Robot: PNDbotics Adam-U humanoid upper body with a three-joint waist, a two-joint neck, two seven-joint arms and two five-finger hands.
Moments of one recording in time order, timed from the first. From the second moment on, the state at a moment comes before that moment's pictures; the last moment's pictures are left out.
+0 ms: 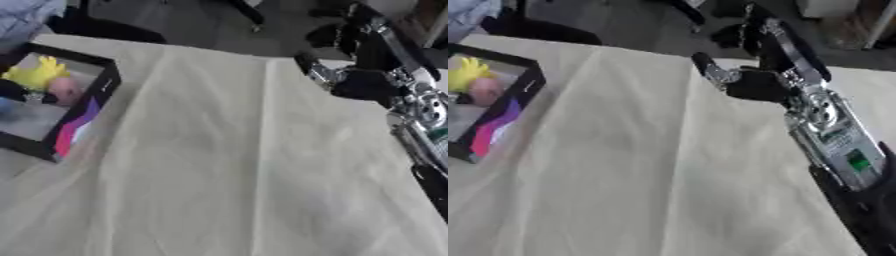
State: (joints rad) left arm -0.82 0.71 -0.17 -1.13 -0.69 0.57 -0.30; right arm -0.58 -0.50 0.24 -1.86 -0.18 0.08 -0.13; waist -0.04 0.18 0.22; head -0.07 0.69
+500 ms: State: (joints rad) left arm -0.63 0.66 -0.01 -1.49 -0.06 0.32 0.21; right arm -0.55 -0.53 0.18 -1.87 -0.28 0.06 -0.19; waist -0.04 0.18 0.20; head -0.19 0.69
